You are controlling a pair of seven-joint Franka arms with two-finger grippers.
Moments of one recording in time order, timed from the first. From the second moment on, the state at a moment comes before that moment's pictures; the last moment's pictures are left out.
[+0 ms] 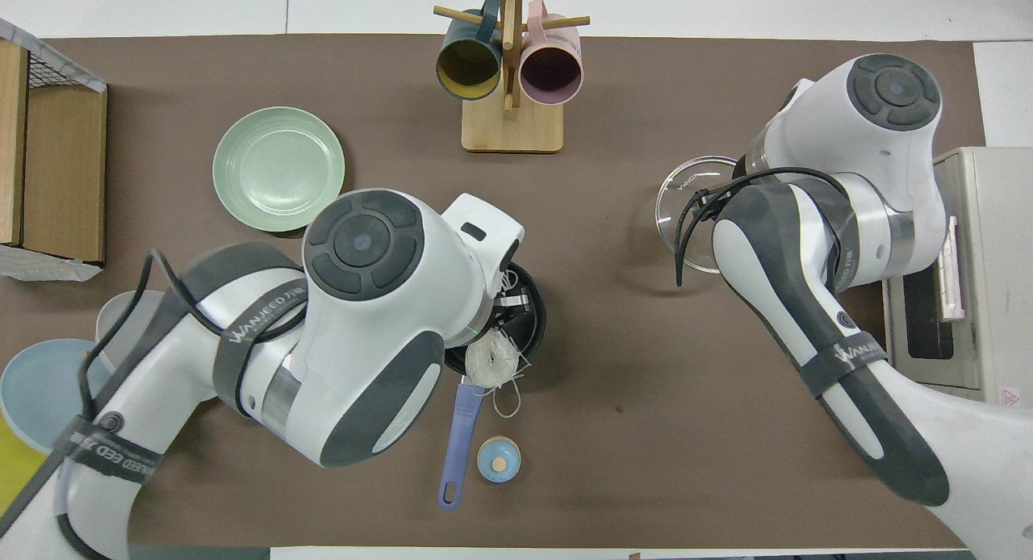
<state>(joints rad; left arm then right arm) -0.56 0.10 -0.15 -1.81 -0.17 1.91 -0.78 0.20 0.27 -0.03 -1.75 0.02 2.00 -0.07</state>
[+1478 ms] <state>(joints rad) -0.39 0.04 -0.11 -1.78 -0.17 1.85 -0.64 0.27 0.19 -0.01 -1.70 0.02 1.85 0.14</state>
